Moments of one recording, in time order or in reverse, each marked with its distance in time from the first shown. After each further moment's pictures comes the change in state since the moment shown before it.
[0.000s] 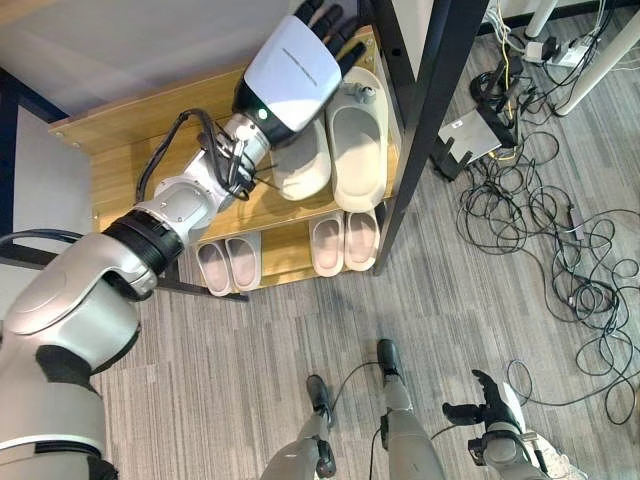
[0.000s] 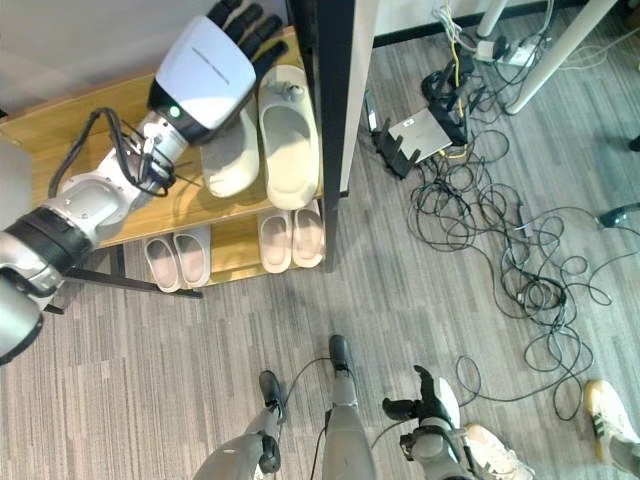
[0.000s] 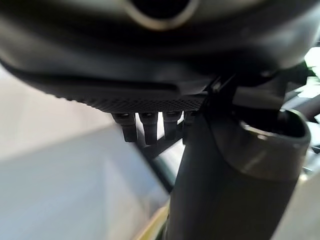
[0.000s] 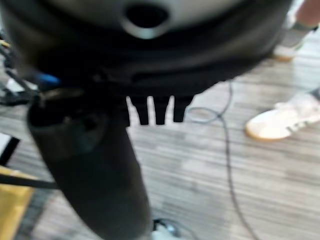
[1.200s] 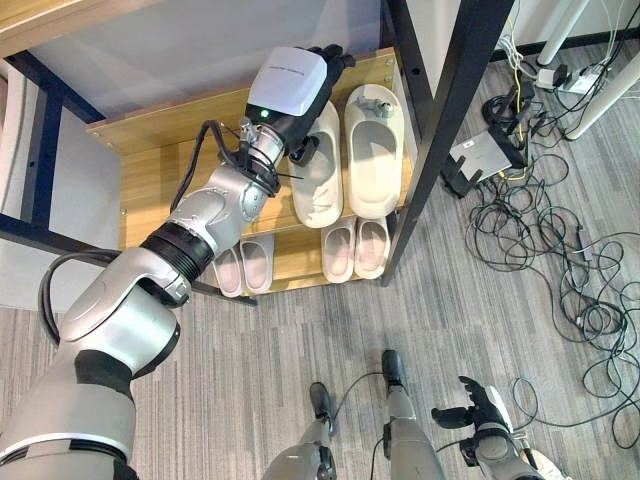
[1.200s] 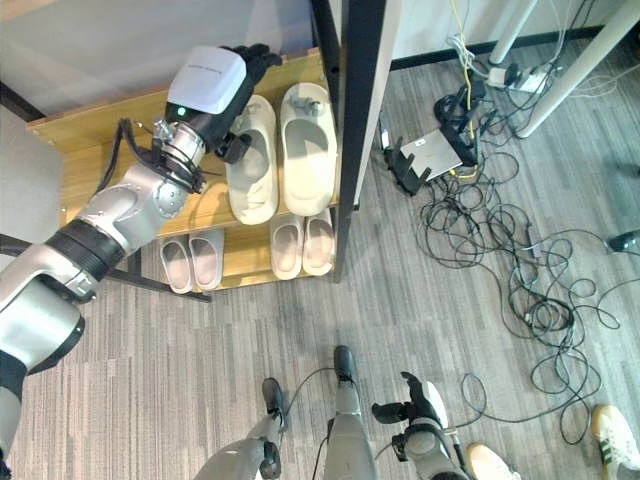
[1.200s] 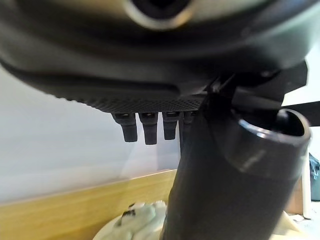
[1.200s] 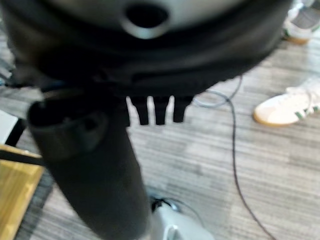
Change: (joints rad) left arm 0.121 -0.086 0.161 -0.010 -0.316 -0.082 -0.201; right arm -0.013 0.028 -0.001 0.051 0.005 0.058 0.066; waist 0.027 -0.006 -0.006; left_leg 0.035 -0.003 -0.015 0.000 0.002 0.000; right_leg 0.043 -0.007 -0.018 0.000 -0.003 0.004
